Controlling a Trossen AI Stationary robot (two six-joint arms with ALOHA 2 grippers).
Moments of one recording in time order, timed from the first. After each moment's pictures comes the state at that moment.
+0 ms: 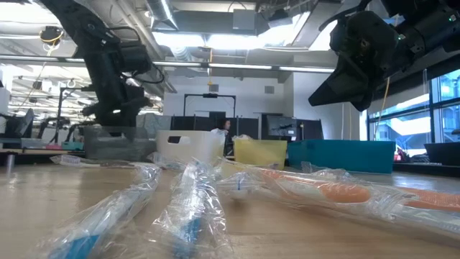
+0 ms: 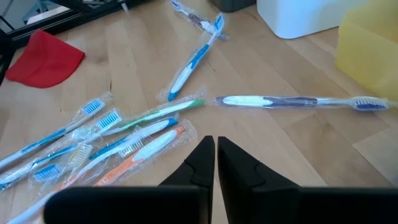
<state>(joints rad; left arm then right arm) 0.73 1.23 0.64 -0.51 -0.14 -0.35 0.30 1.24 0.49 0.15 0.43 0.54</state>
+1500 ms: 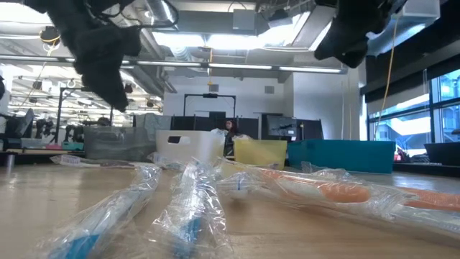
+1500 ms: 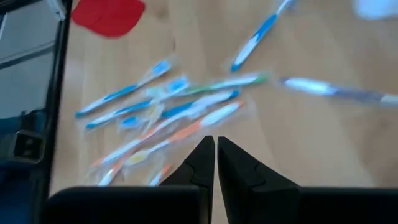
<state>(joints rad) -0.04 1.03 0.67 -0.64 -0.25 -0.57 0.32 1.27 0.90 -0.41 0.18 0.52</state>
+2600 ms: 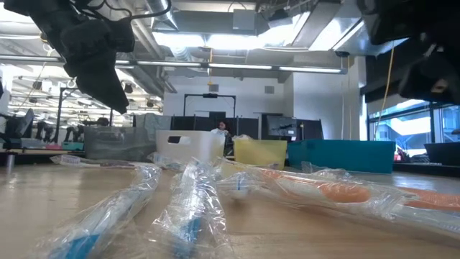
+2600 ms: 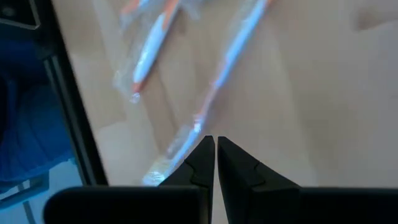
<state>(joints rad) -0.22 1.04 0.59 -0.49 -0.38 -0.66 0.64 1.65 1.02 -0.54 0.01 0.98</state>
